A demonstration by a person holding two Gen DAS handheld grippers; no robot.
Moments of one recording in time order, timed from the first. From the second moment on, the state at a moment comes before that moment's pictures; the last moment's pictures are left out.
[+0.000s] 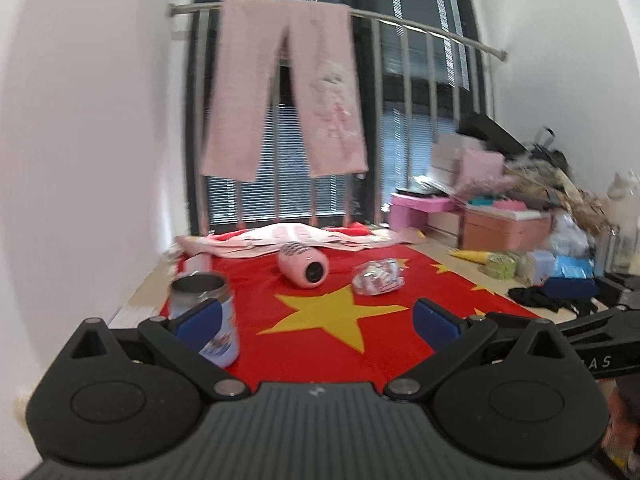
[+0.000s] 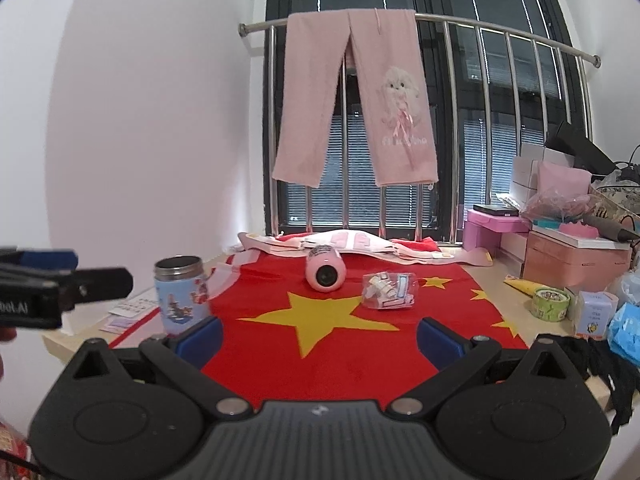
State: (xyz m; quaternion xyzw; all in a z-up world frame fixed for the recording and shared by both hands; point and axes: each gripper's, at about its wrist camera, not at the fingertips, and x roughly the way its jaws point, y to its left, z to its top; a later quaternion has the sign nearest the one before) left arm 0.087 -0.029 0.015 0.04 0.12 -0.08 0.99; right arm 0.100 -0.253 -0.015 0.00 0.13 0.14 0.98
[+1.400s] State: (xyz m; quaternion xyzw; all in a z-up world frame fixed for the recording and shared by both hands) left arm 0.547 -0.249 -0.081 0.44 0.38 -0.26 0.77; right arm 0.424 -0.370 -0.093 -0.02 0.29 0.14 0.95
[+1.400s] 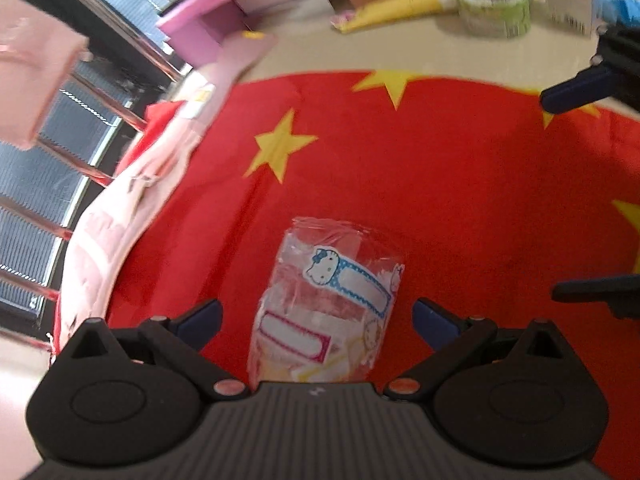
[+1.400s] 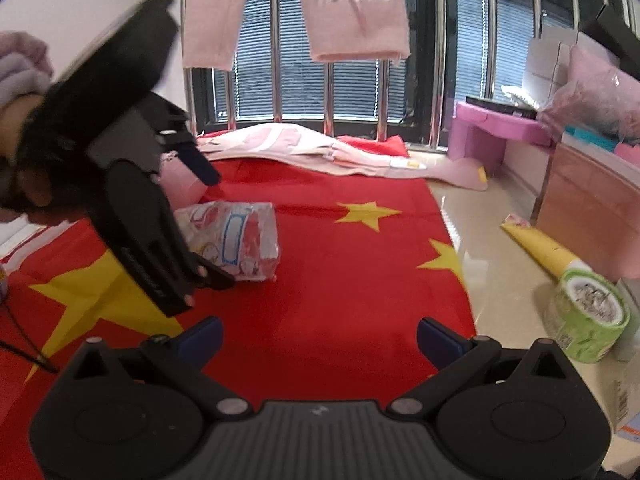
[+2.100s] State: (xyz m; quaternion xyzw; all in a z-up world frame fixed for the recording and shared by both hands) left arm 0.361 -0.226 -0.044 0.42 0.38 -0.23 0.79; right arm 0.307 -0.362 -0.068 -0.02 0.27 0.19 0.94
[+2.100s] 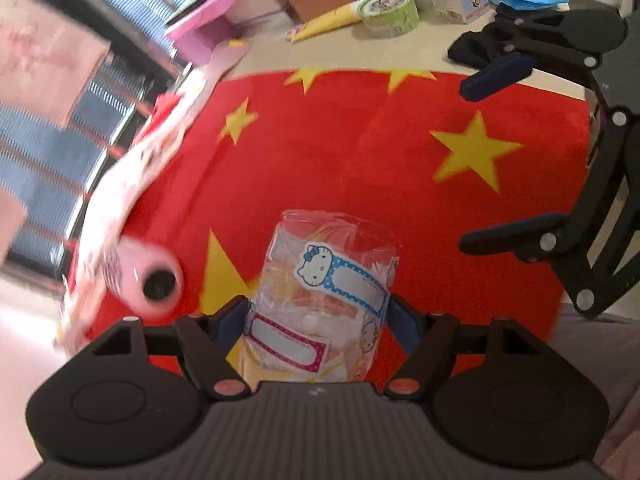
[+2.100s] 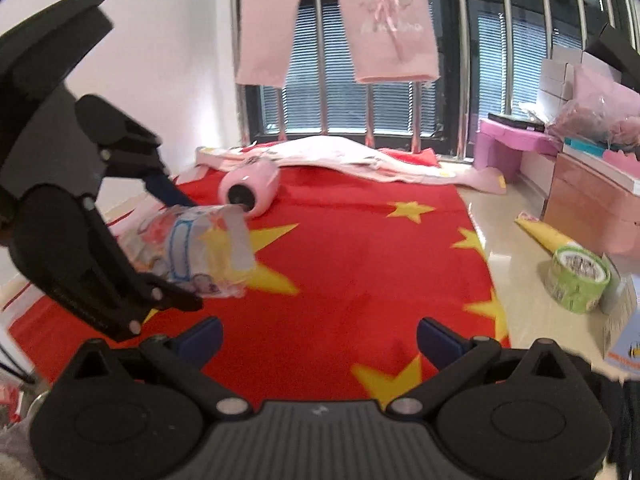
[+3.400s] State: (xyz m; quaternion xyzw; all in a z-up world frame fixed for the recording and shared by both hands) left arm 0.297 -0.119 -0.018 0.17 0.44 -0.10 0.88; right arm 0.241 -0.320 -0.051 -0.06 0.28 0.20 0.94
